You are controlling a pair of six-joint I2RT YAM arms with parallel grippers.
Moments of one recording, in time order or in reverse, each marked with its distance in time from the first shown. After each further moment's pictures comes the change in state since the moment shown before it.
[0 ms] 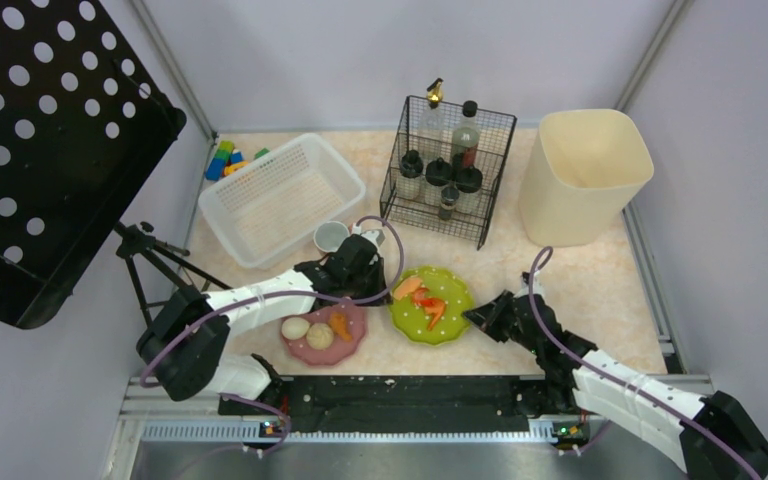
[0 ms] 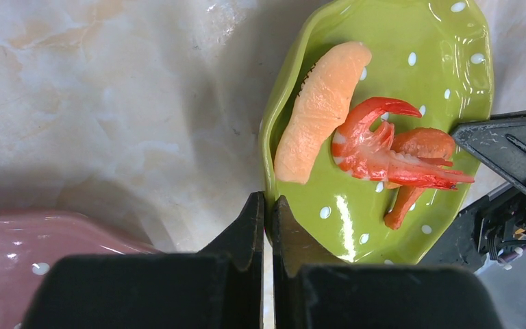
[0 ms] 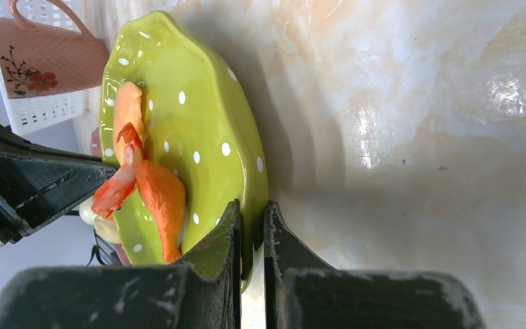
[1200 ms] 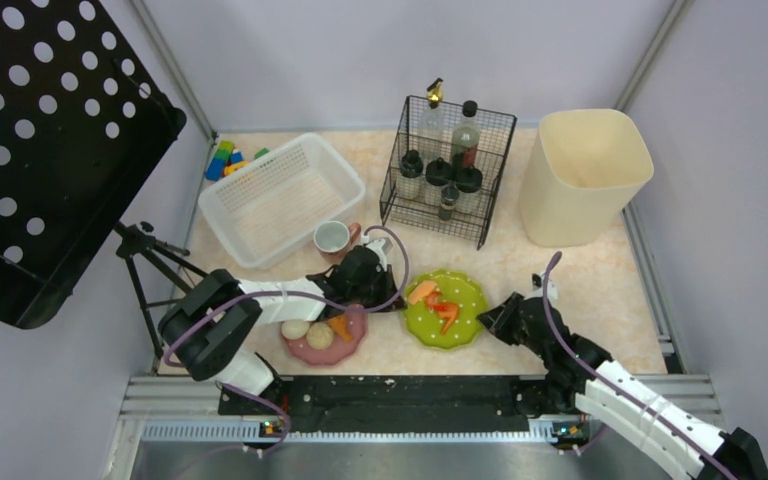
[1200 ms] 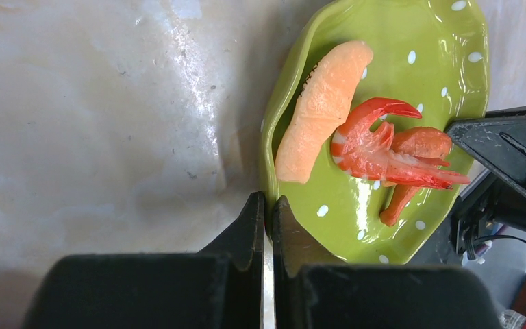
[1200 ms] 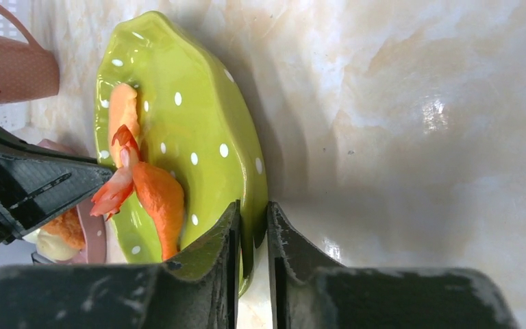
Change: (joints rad) left arm -0.016 0.141 -0.119 0.372 0.100 -0.056; right arm 0.000 -0.231 0.046 -0.369 0.105 -0.107
